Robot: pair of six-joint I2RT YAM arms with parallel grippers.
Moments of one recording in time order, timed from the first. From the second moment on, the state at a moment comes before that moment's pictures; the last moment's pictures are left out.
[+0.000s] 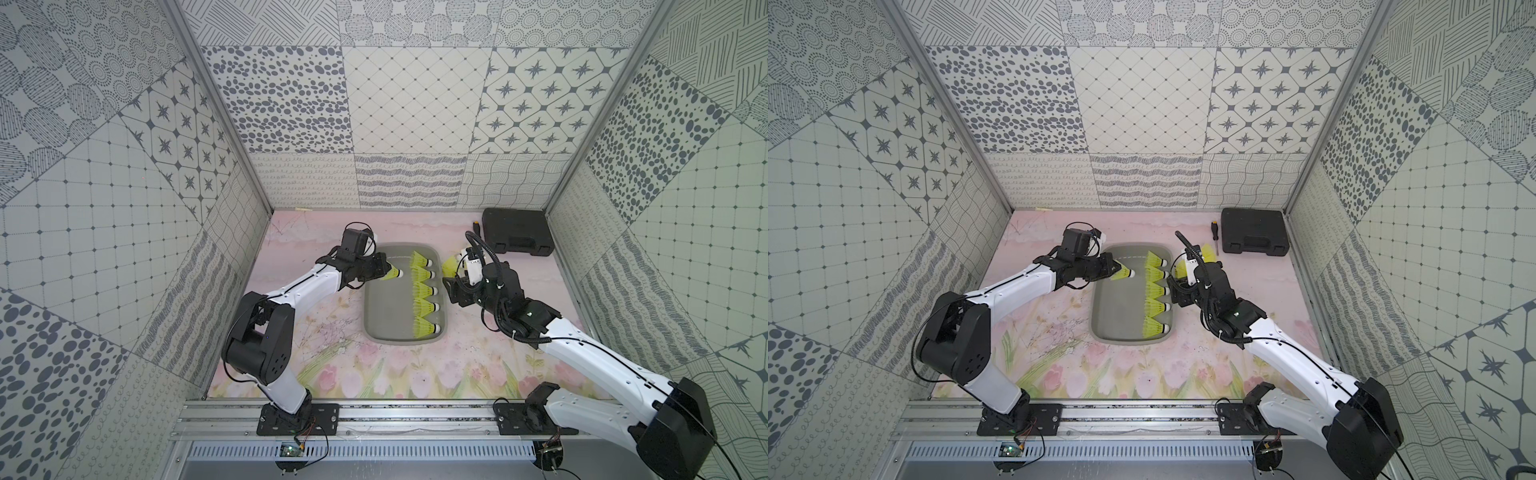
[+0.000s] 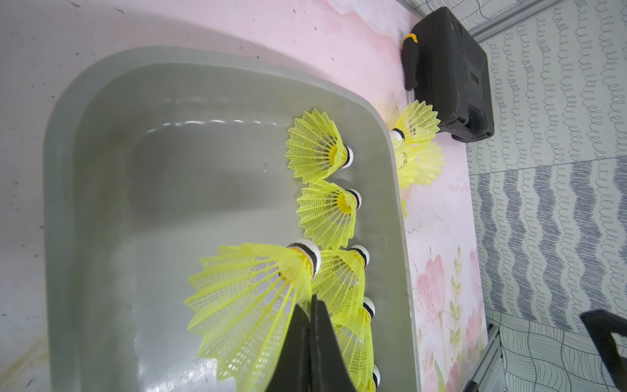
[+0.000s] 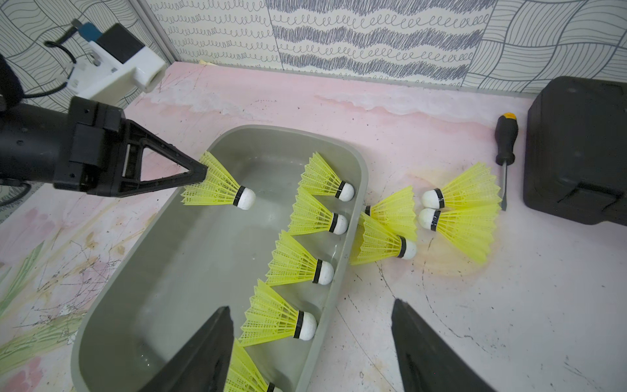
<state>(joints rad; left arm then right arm) -0.41 1.67 1.12 -0.23 0.38 -0.58 0.63 1.09 0.77 -0.19 0.13 0.23</state>
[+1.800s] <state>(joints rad) -0.33 2.01 1.41 -0.26 0.41 -0.51 0.58 1.12 0.75 -0.18 0.08 0.25</state>
